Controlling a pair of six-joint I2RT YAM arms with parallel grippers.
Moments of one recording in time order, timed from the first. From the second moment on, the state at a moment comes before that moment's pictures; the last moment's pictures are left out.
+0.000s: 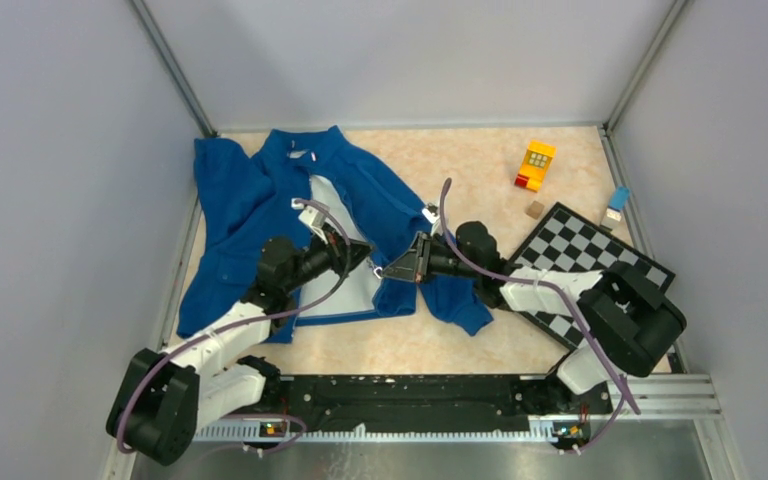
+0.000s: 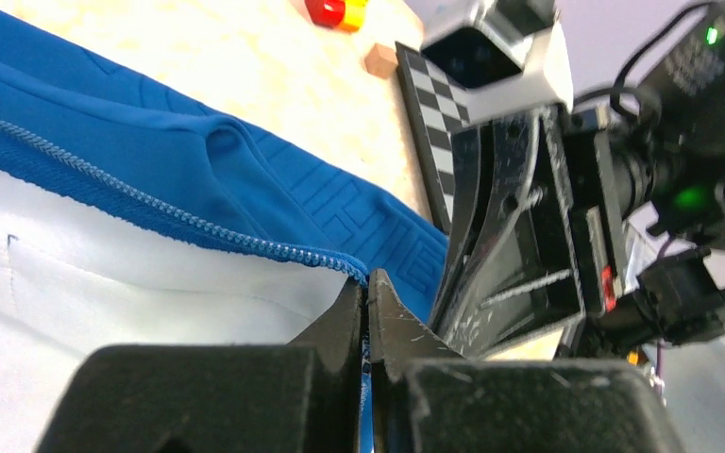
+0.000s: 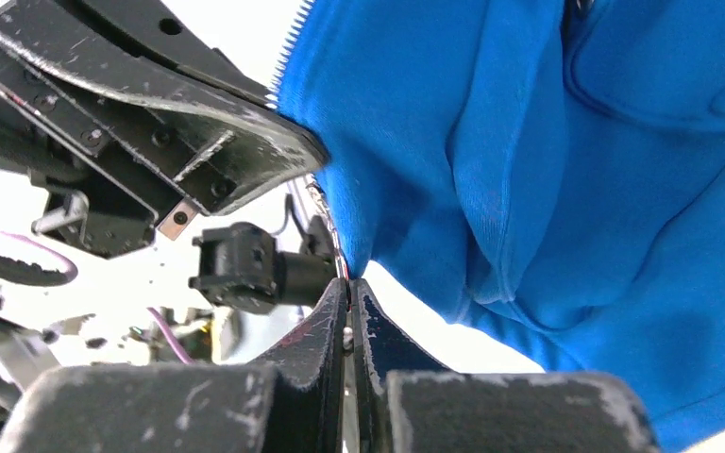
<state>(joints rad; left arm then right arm) -0.41 1.05 0.38 0.62 0.53 -0.50 0.74 1.50 0.64 0.63 -0.55 0.91</state>
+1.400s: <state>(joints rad) -0.42 0.93 0.61 0.11 0.37 -0.29 0.87 1.42 0.87 0.35 -0.24 0.52</state>
